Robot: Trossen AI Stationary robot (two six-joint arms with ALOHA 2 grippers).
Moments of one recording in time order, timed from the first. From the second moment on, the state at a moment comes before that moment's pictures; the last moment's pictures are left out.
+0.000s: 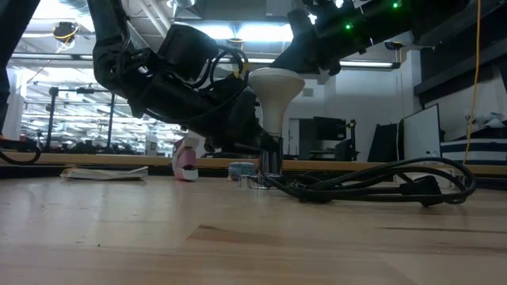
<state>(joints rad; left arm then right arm) 0.03 1.91 0.70 0.85 -0.29 -0.24 0.11 1.58 0.79 0.48 0.60 0.05</state>
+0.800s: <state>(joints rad) 0.01 1.90 0.70 0.86 -0.30 -0.23 0.11 1.58 0.78 0.48 0.59 0.05</state>
